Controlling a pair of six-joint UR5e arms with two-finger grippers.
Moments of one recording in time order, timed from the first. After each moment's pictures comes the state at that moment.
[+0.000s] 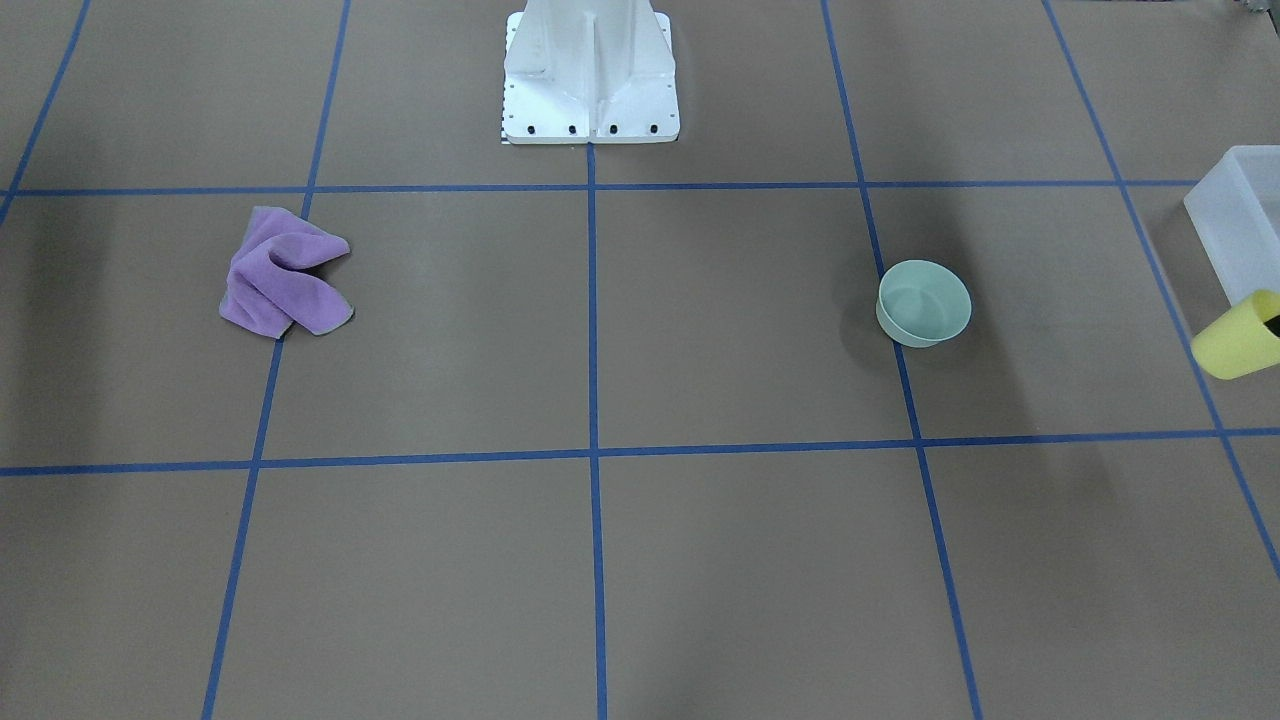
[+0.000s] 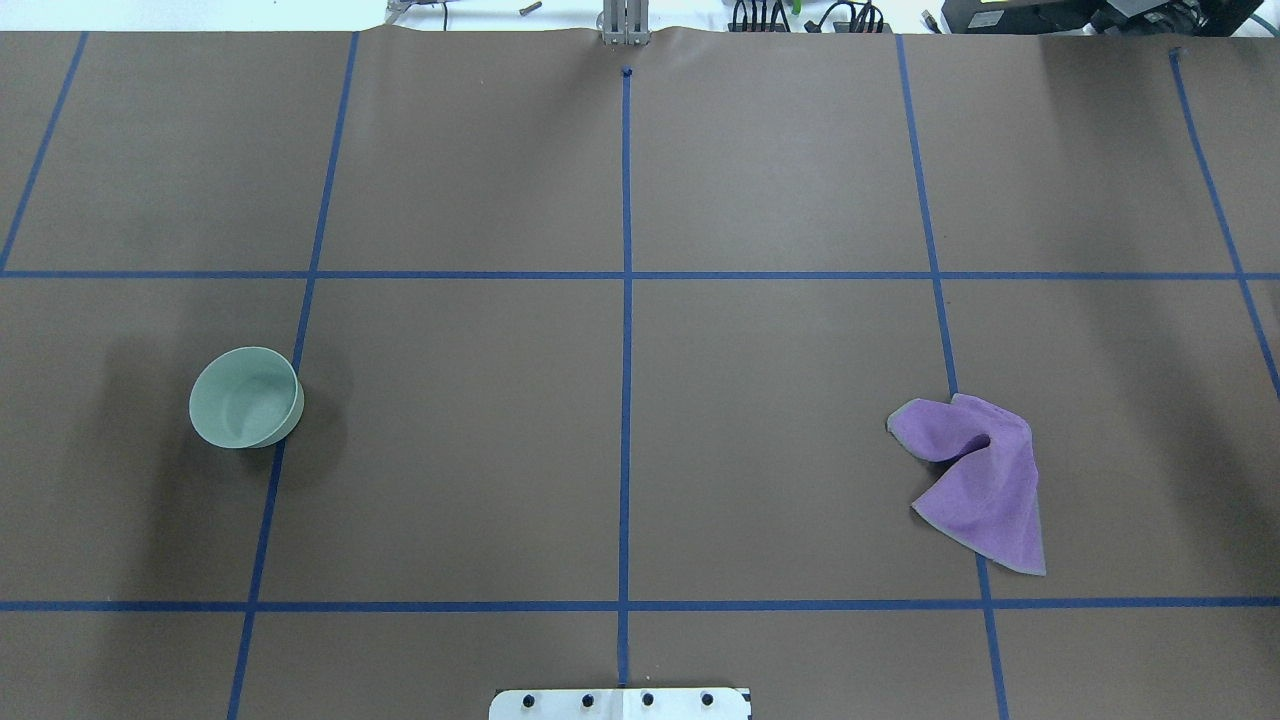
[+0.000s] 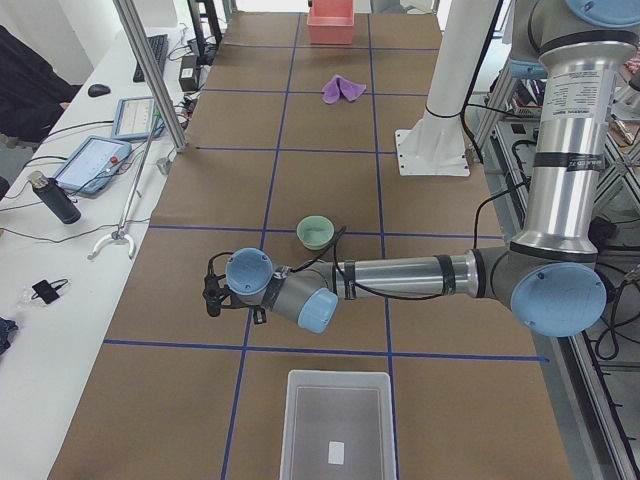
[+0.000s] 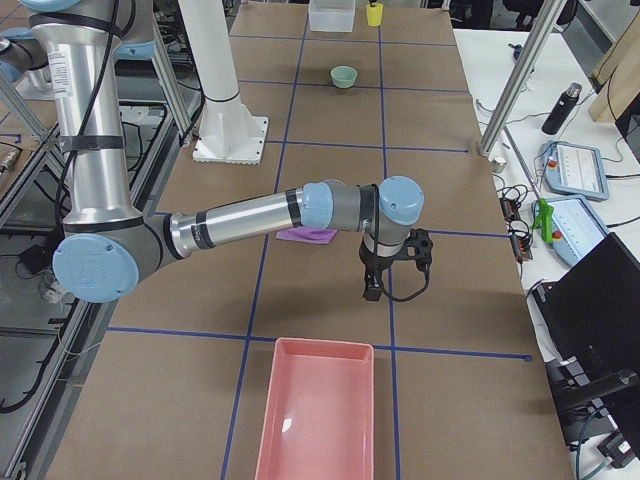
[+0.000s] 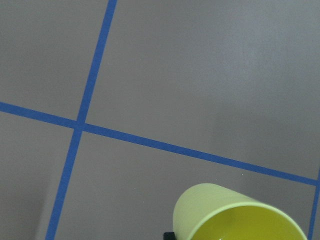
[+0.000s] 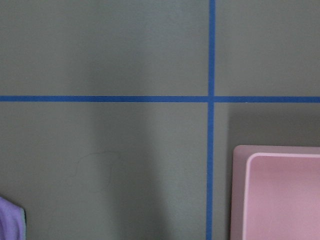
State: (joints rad) left arm -1.53 -1.63 -1.41 -2.05 -2.60 -0.54; right arm 1.49 -1.49 1.78 -1.87 2.41 0.00
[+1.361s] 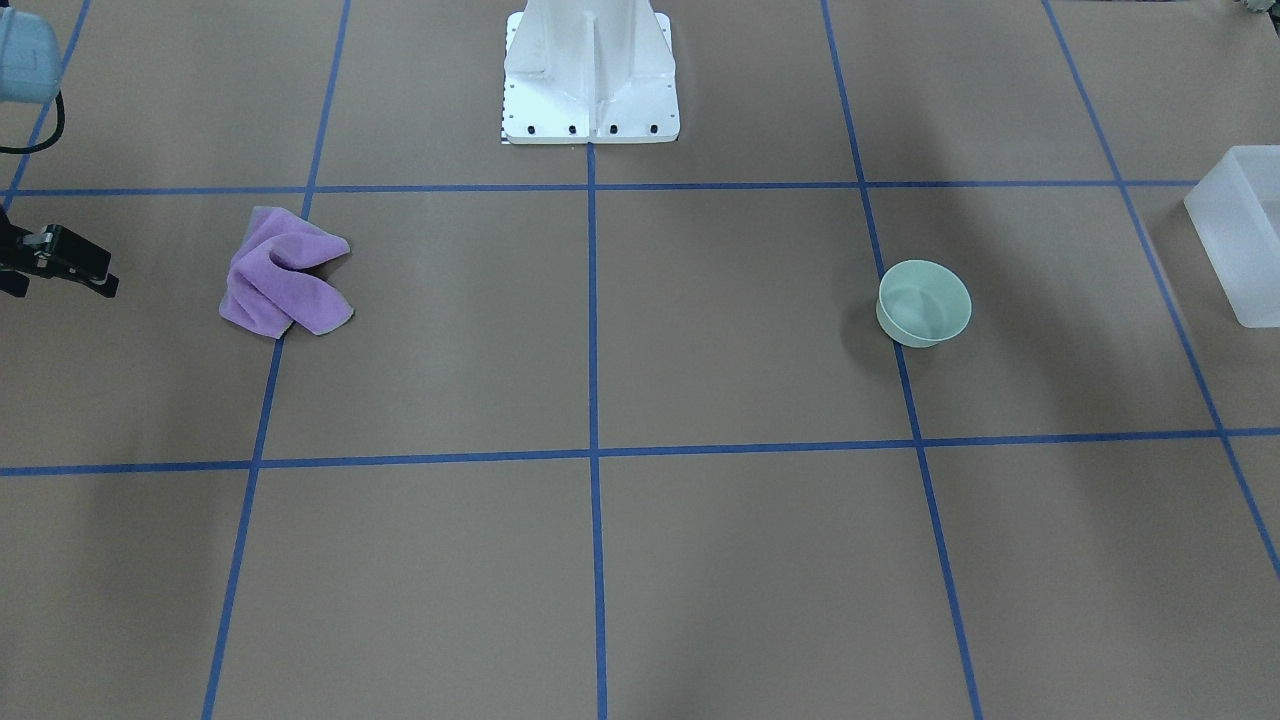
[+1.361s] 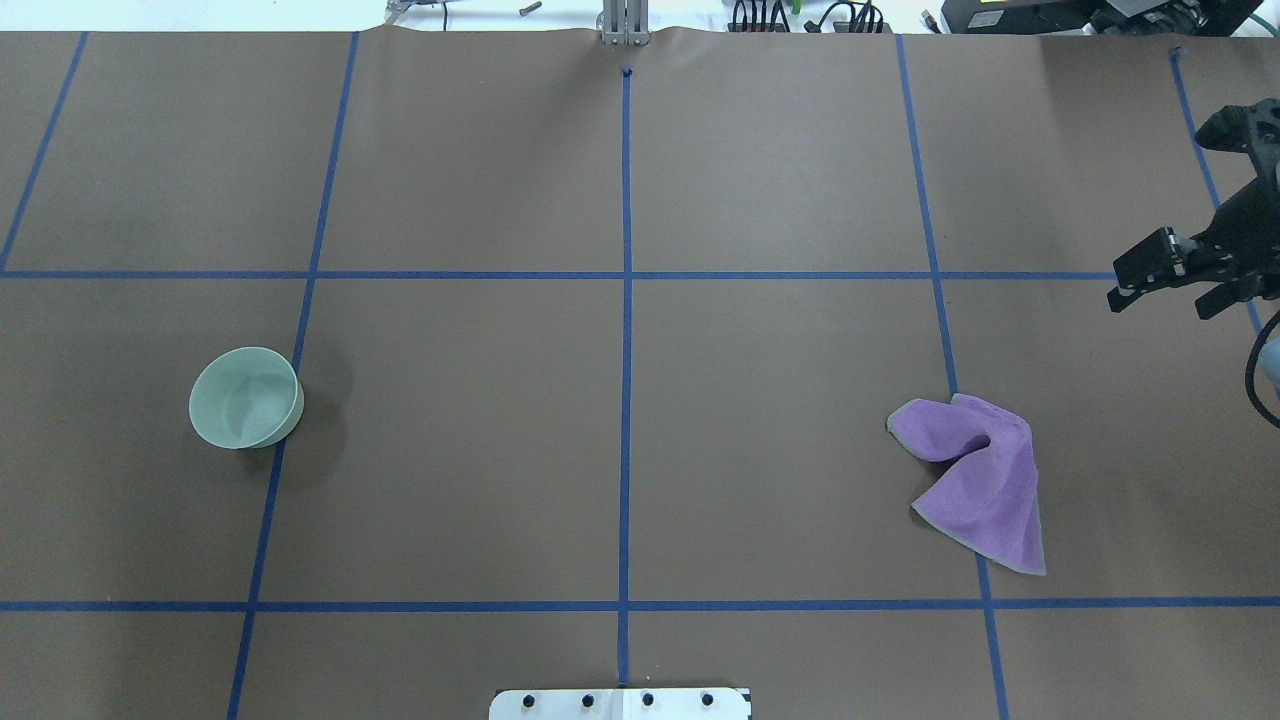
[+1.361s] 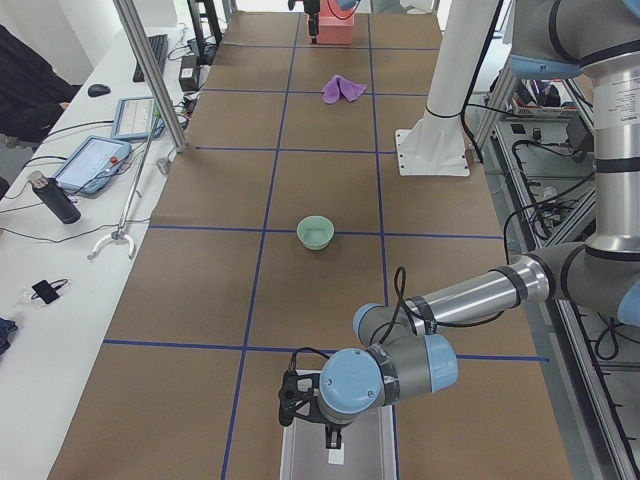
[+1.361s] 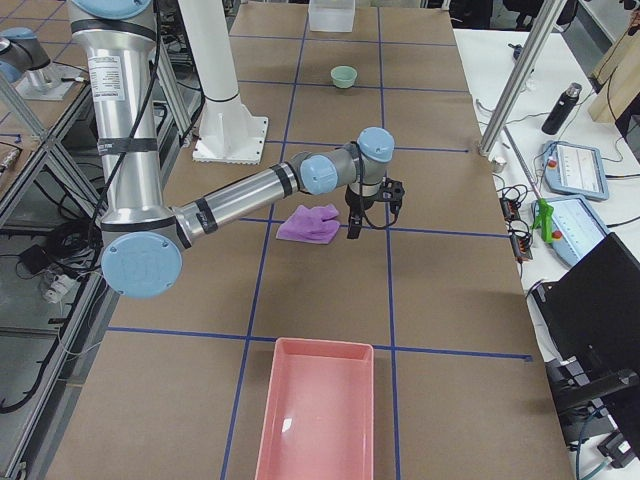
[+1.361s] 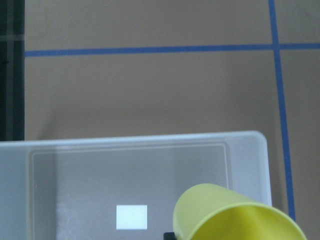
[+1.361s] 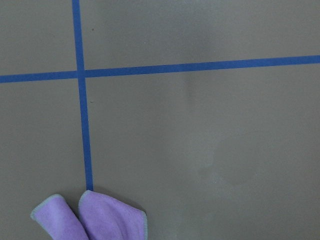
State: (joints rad) left arm -1.85 -1.34 -1.51 -1.68 -2.36 0.34; right arm 1.13 -1.50 1.93 -1.67 2.34 0.60
